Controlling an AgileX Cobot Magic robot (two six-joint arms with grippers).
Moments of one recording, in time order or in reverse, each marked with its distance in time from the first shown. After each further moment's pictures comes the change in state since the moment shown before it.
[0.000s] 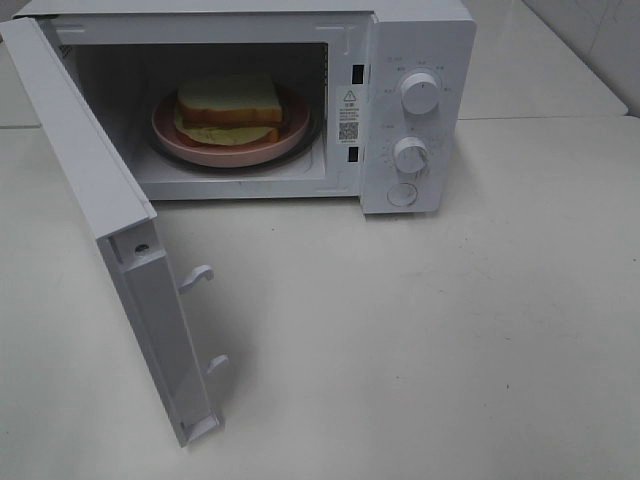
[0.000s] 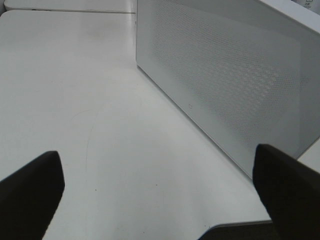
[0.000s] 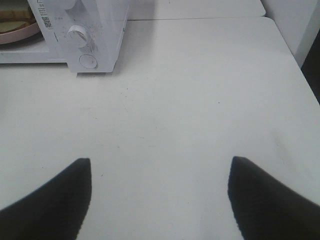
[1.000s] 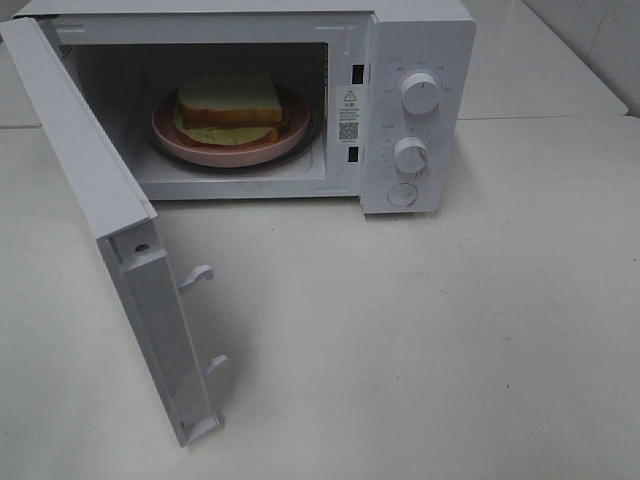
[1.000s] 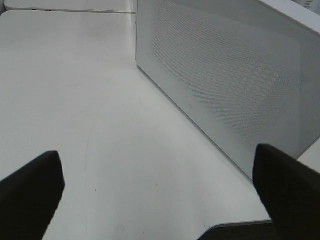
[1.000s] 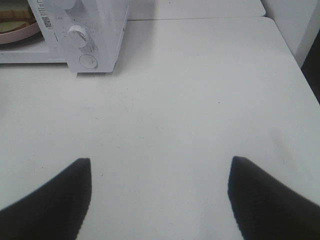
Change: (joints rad) left arm 0.000 0.000 0.000 0.000 0.000 0.000; right arm 0.000 0.000 0.000 0.000 0.000 0.000
